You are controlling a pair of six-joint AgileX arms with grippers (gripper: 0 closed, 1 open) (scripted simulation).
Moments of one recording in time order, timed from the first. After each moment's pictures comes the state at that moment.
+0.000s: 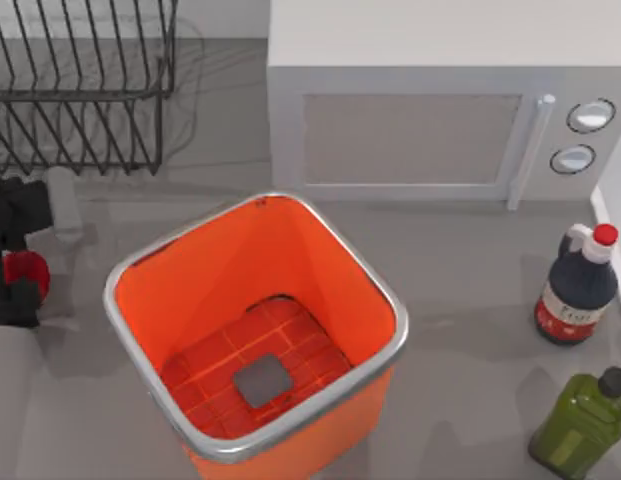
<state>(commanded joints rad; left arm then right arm) 0.06 2.03 1.27 -0.81 0.08 1.31 0.00 0.00 0.00 0.00 0.00 0.00</state>
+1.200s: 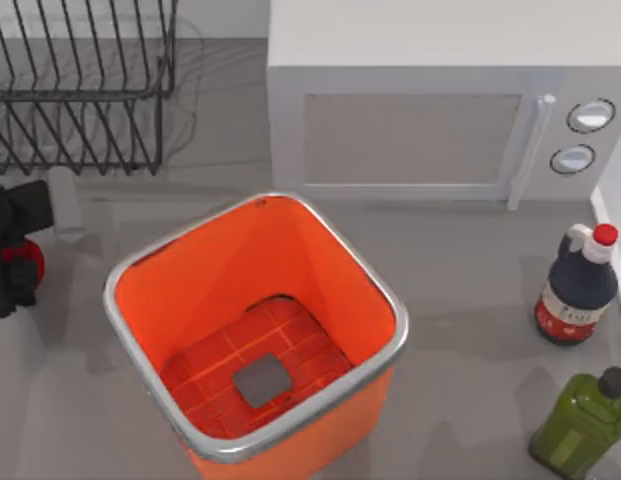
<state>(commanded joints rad) 0.06 2.04 1.27 -0.80 0.08 1.31 0.00 0.00 0.00 0.00 0.00 0.00</state>
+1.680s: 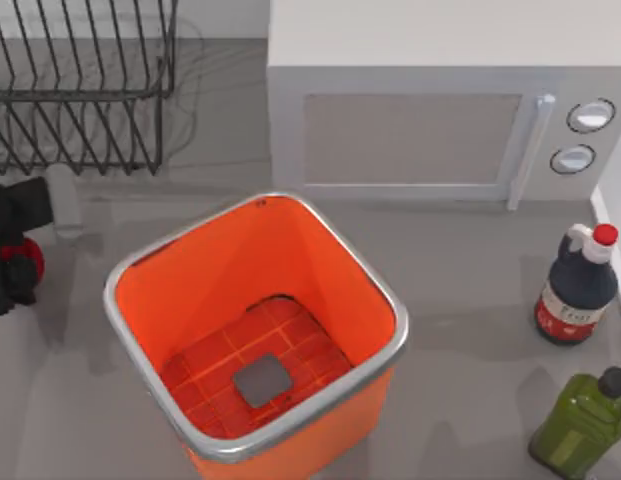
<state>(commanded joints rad) 0.06 2.03 1.29 -0.81 0.08 1.32 0.00 0.00 0.00 0.00 0.00 0.00</state>
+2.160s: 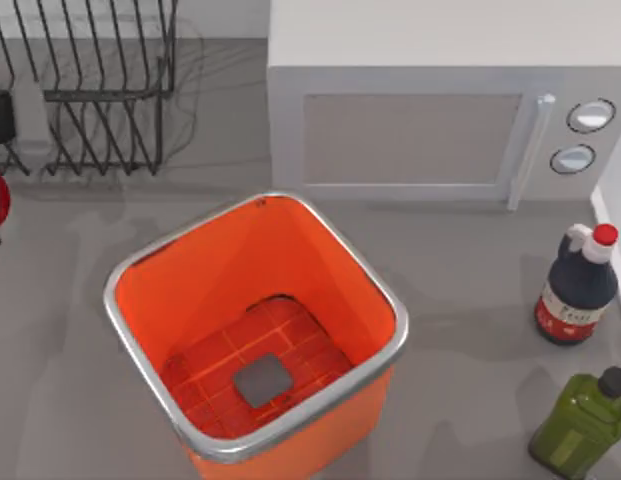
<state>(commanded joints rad) 0.06 1.95 1.59 -1.23 0.08 1.32 0.00 0.00 0.00 0.00 0.00 0.00</state>
